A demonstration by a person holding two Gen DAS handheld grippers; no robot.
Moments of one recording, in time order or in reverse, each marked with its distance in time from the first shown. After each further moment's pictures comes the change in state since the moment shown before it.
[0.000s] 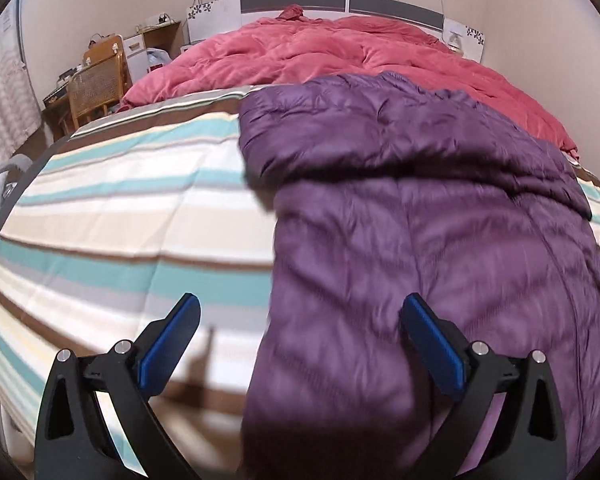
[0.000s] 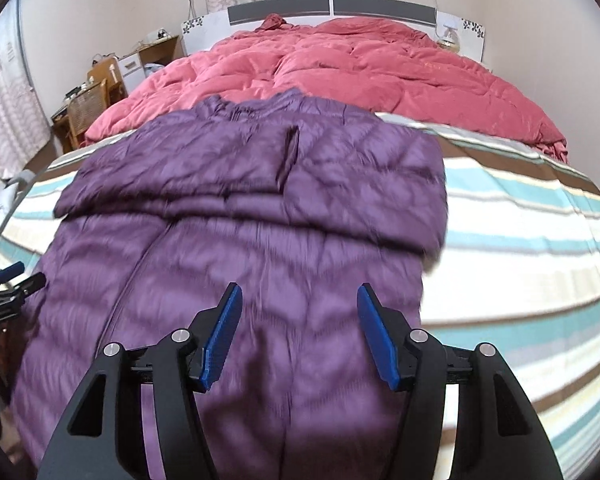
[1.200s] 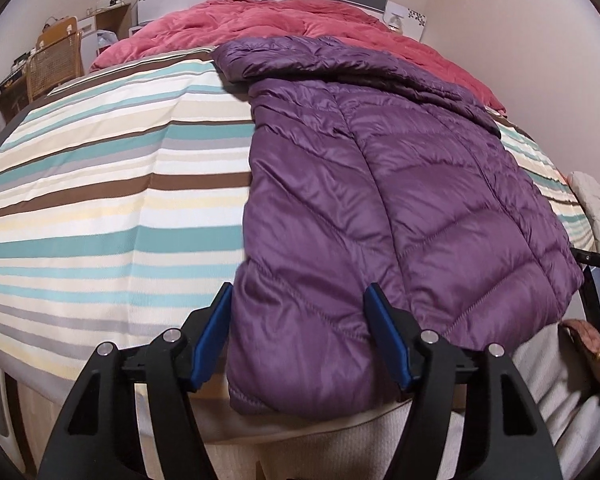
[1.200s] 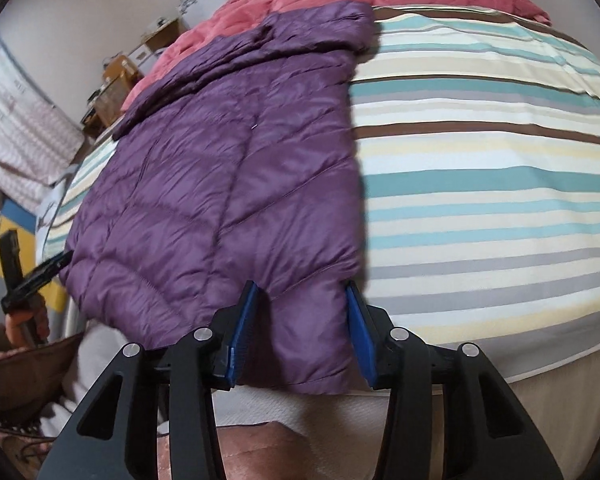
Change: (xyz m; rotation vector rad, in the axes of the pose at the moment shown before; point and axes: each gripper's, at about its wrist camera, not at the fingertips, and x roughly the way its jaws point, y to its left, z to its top) left arm -0.072 0.029 -0.110 0.072 0.078 -0.239; right arm -0.082 -0.055 -0.159 0.163 0.200 0.217
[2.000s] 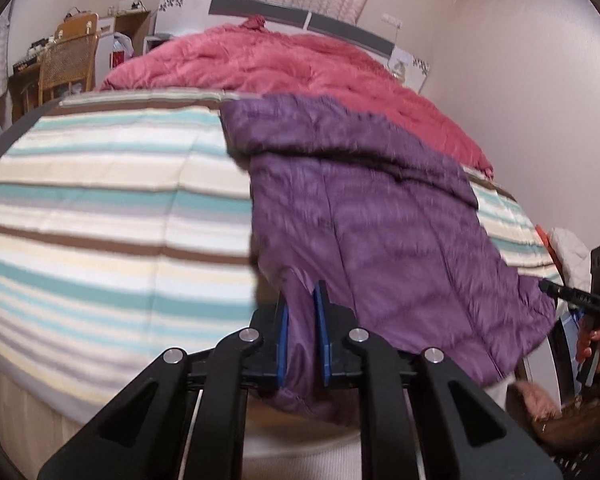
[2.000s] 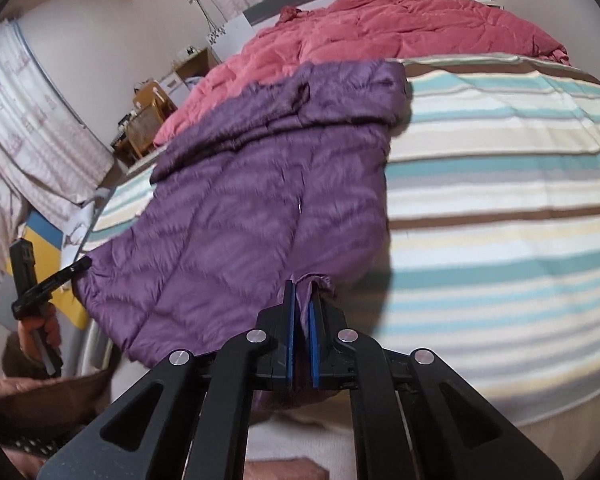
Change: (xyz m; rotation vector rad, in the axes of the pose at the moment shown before) left arm -0.048 0.010 0.049 -0.122 -0.140 -0.068; right arm -0.036 0.007 0.051 -0.020 -0.134 0.103
